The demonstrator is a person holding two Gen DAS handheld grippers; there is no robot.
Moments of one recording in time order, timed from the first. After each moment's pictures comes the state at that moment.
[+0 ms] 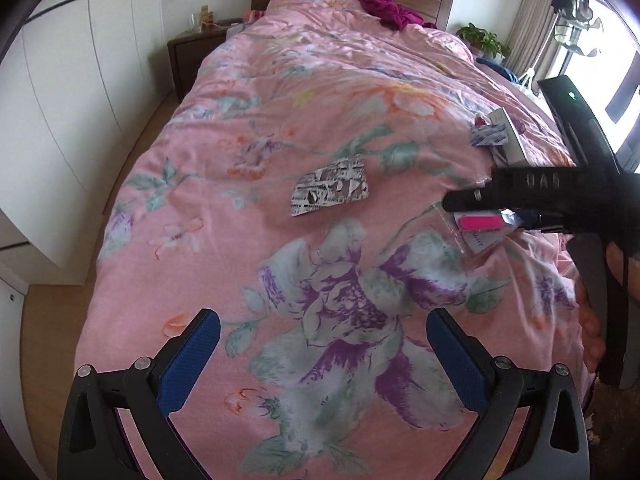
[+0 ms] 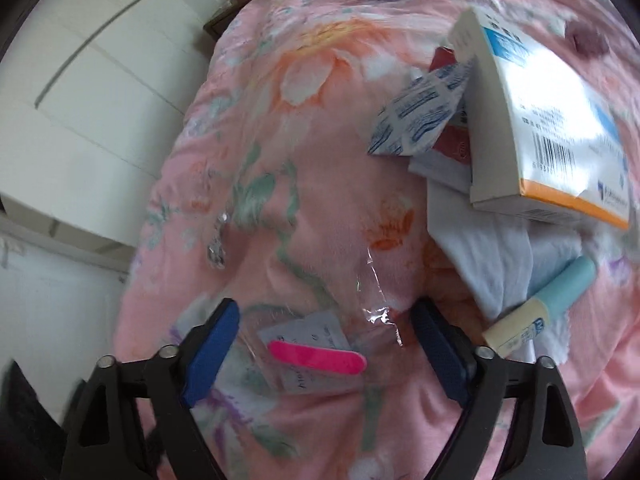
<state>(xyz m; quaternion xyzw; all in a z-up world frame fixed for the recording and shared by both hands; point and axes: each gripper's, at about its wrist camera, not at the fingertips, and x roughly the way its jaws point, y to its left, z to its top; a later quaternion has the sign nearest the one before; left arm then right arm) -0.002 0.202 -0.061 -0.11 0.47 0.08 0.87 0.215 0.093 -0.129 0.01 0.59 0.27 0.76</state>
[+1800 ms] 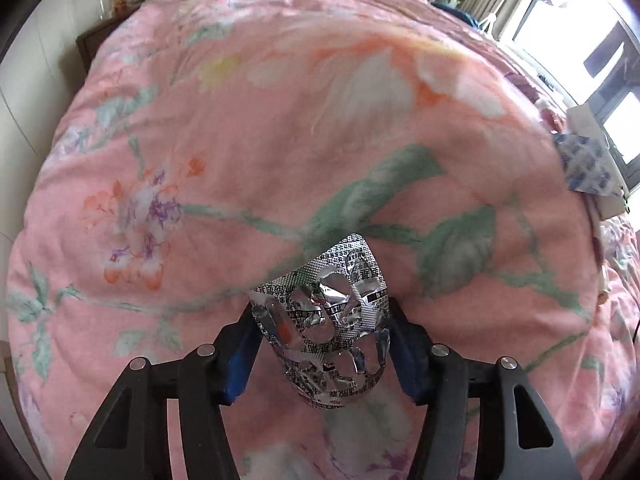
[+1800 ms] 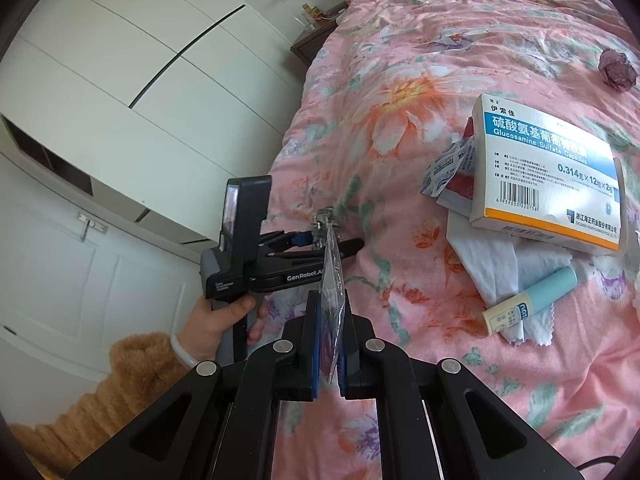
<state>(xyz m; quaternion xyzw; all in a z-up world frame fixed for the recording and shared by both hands) 0.175 0.231 -0.130 -0.08 0.54 -0.05 0.84 0.203 0.043 -0.070 0.11 0.53 0.43 0.72</state>
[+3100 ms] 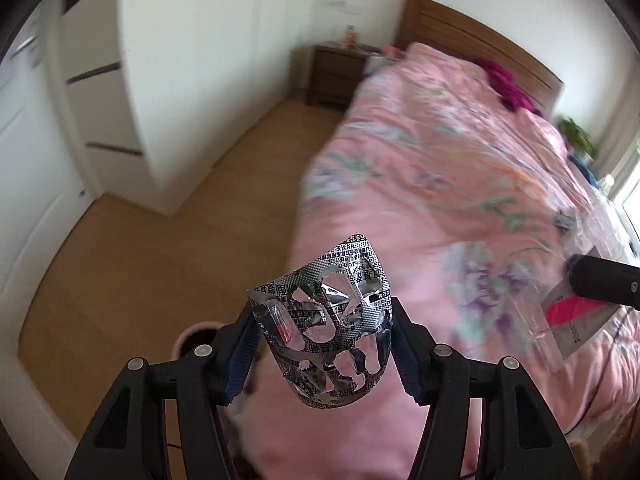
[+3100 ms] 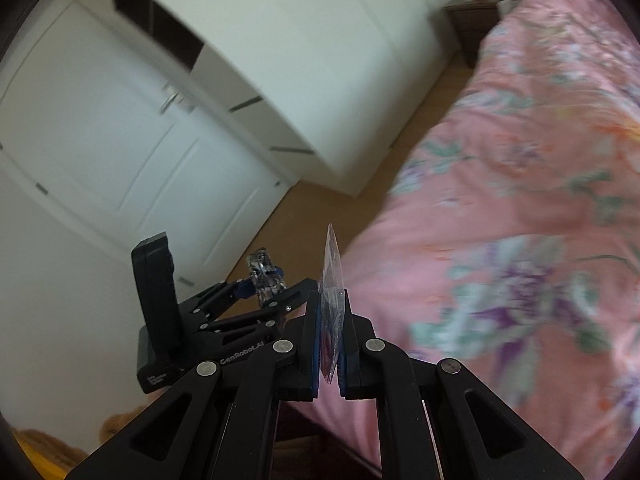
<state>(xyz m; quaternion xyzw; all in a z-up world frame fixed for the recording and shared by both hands) -0.181 0.306 -0.023 -0.22 0.40 0.27 0.84 0.021 0.205 -0.021 -0.04 0.51 0.60 0.61</state>
